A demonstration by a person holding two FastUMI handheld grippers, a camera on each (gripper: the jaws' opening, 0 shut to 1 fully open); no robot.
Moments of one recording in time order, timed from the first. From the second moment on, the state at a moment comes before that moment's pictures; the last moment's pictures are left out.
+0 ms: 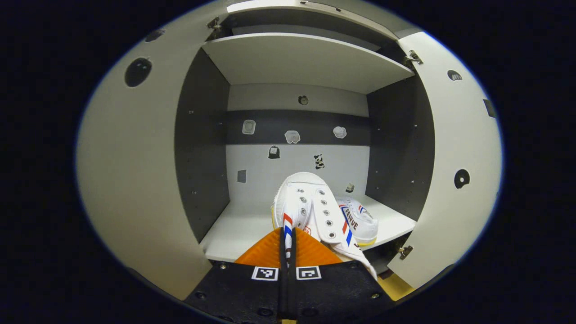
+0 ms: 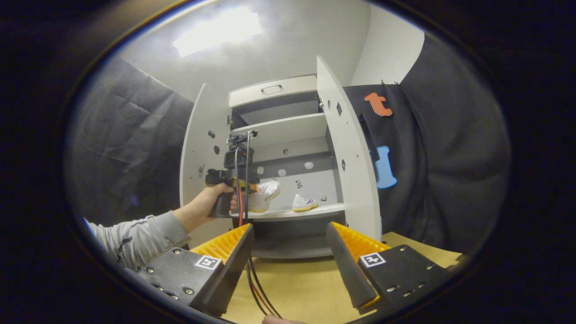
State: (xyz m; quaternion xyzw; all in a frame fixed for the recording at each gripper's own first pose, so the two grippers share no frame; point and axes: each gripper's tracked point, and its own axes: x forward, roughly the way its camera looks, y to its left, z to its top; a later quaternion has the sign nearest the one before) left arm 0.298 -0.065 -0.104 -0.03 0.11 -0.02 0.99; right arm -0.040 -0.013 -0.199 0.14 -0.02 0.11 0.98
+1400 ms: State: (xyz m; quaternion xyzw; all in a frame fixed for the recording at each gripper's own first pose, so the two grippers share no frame) left arm 0.317 -0.030 -0.102 0.07 0.09 0.08 0.99; right arm -0.027 -0.034 -0.221 0.11 0.00 0.08 0.99
